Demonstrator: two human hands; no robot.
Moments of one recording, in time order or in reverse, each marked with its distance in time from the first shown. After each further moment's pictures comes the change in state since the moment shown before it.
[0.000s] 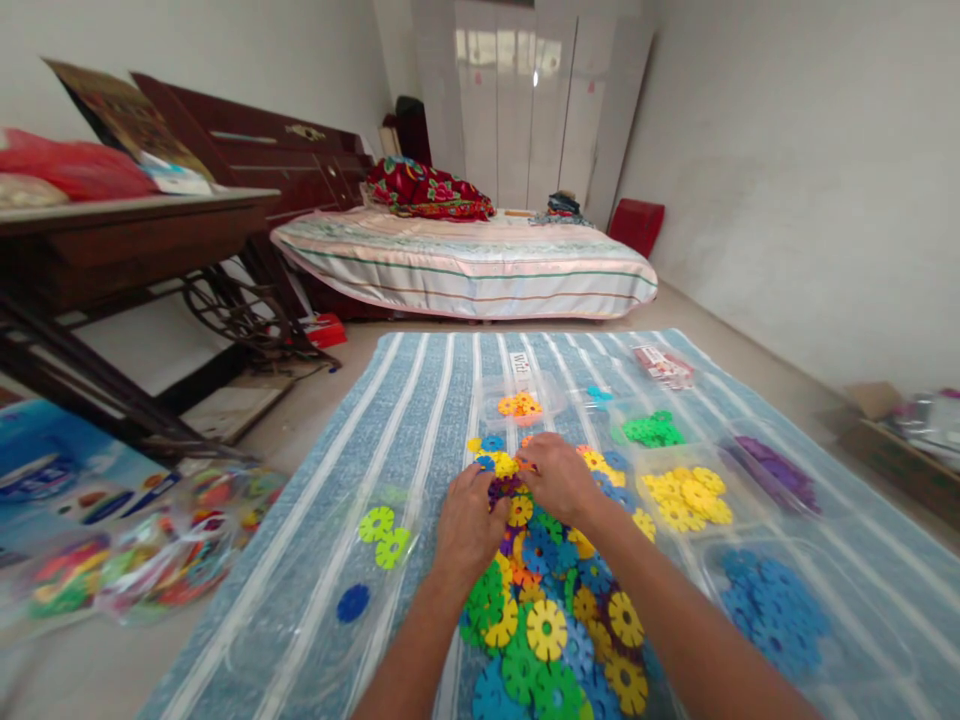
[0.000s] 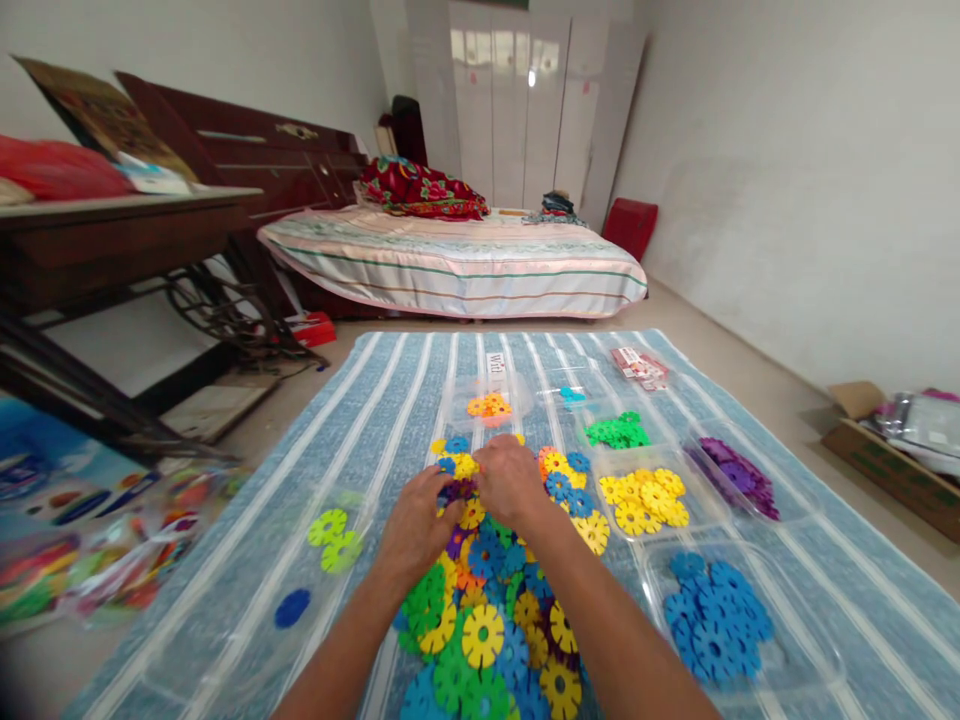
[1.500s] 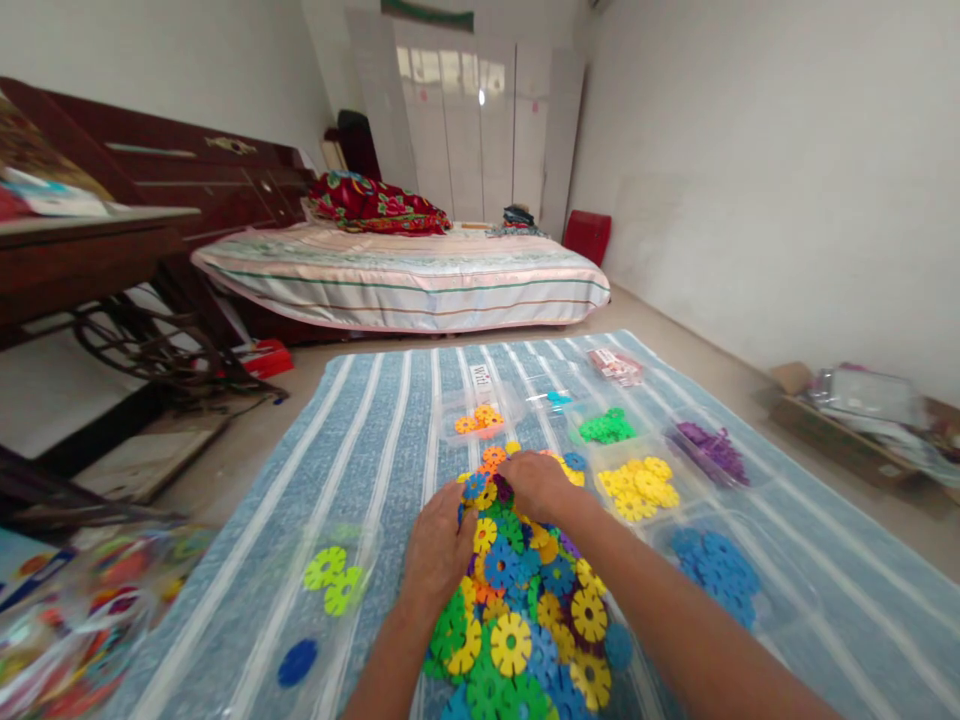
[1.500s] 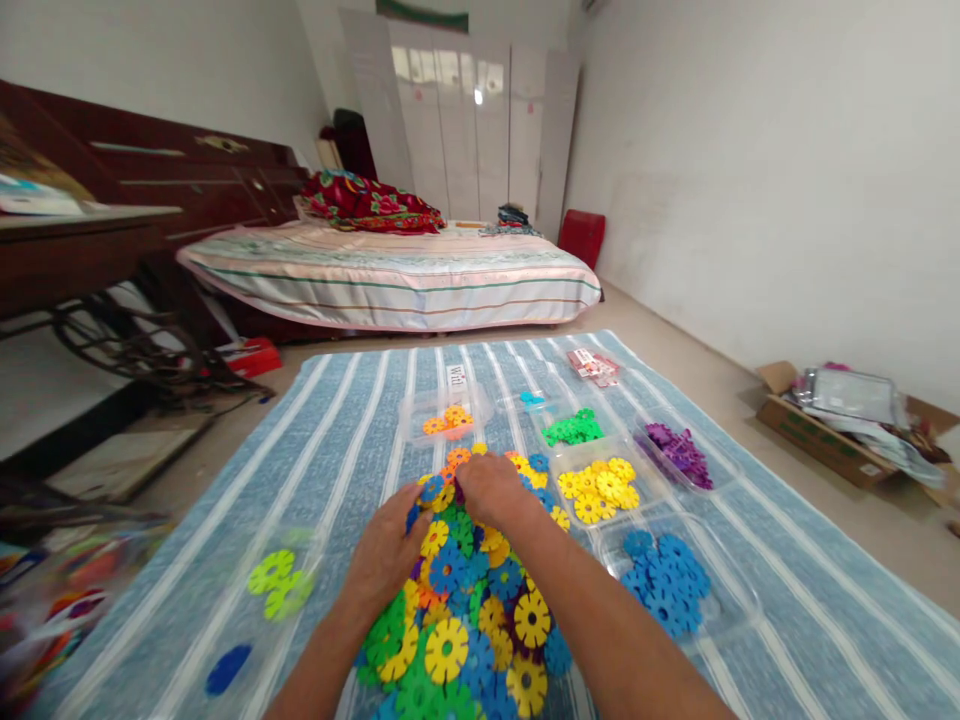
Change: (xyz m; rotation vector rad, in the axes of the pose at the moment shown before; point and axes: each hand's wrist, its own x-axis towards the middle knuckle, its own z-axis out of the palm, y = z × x) left_hand 0.011 -0.016 0.027 0.038 0.039 0.174; right_hand -0.001 0.017 -0.018 -0.336 -0.306 -0.005
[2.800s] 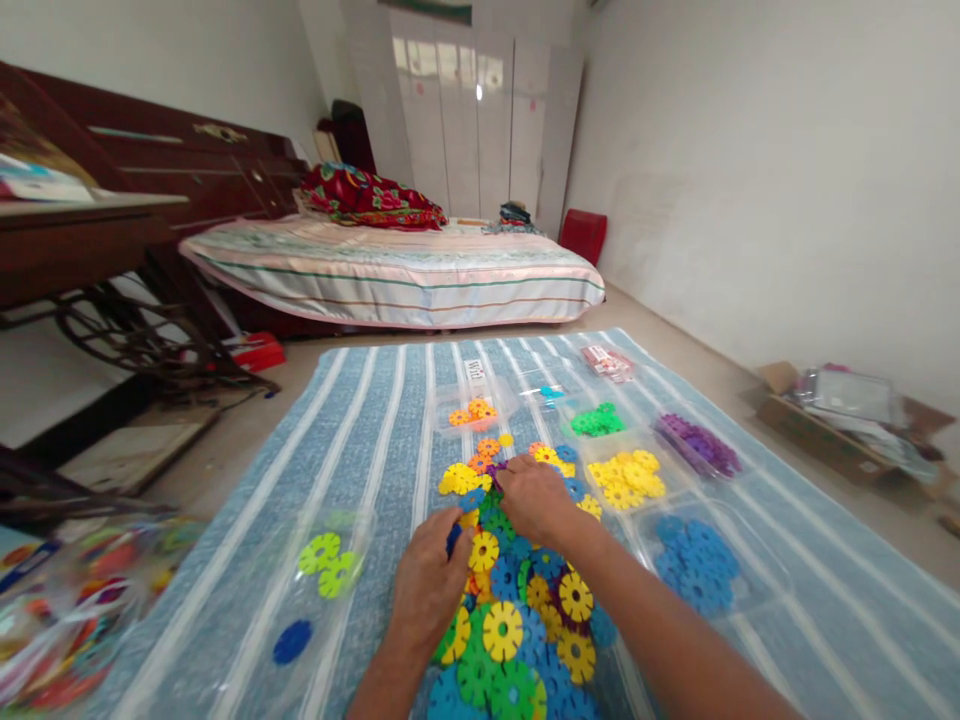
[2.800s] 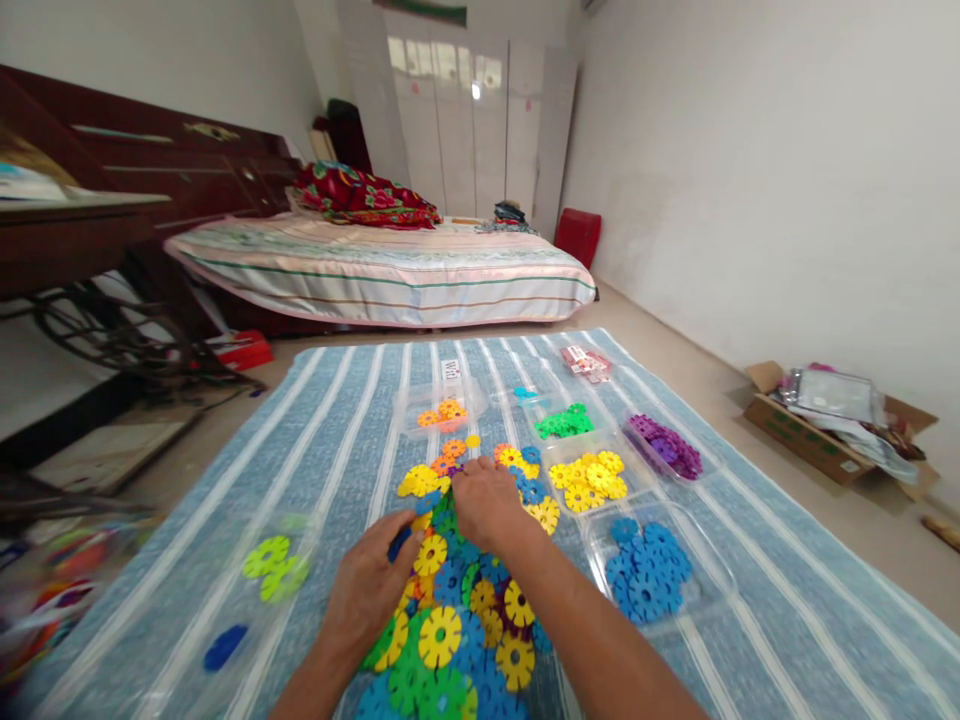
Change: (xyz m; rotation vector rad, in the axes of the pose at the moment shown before) left_hand -0.039 0.019 -0.017 -0.231 0.119 -0.043; right_hand -0.032 -0.013 0.005 0.042 0.119 0.019
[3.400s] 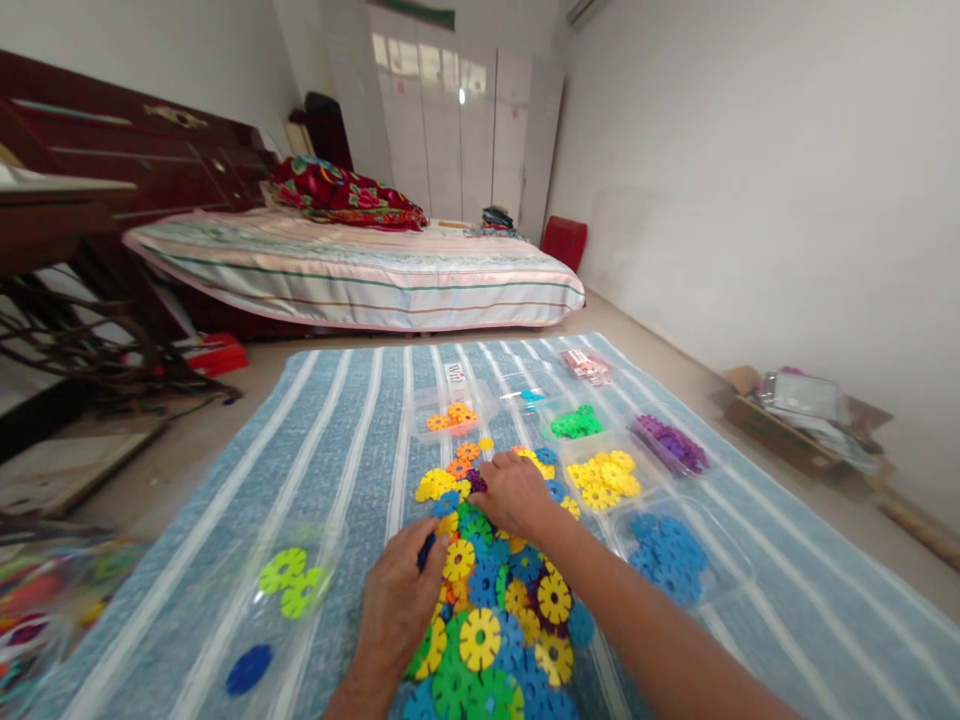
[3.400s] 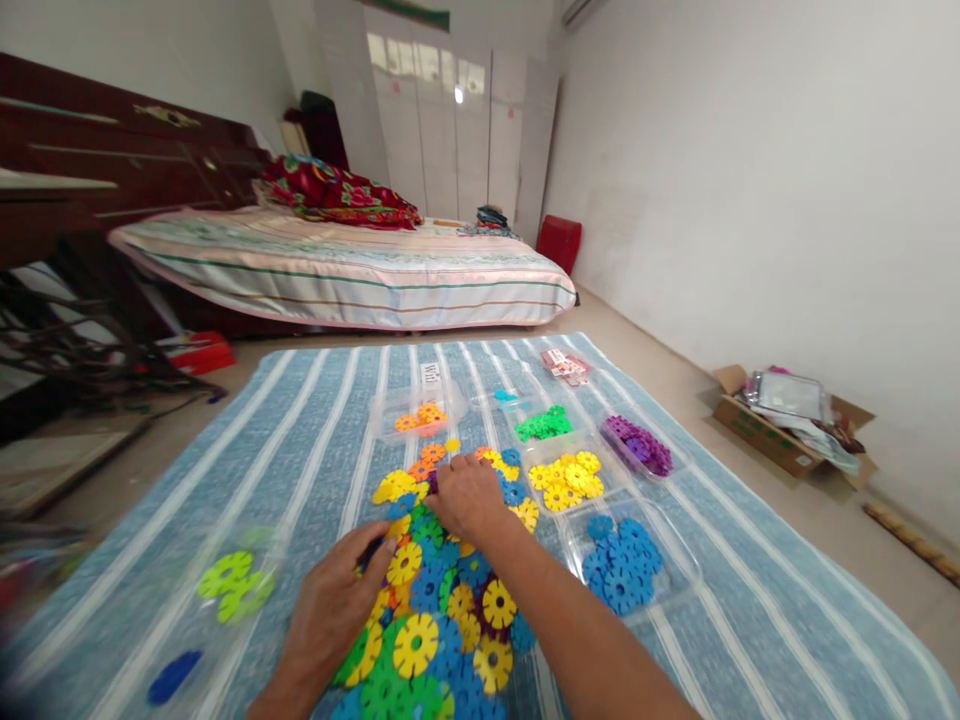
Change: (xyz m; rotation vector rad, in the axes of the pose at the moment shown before) left_hand -0.001 -0.007 0.002 -0.042 0.067 0.041; right_hand 0.011 0.009 0.017 -0.063 0.107 0.064
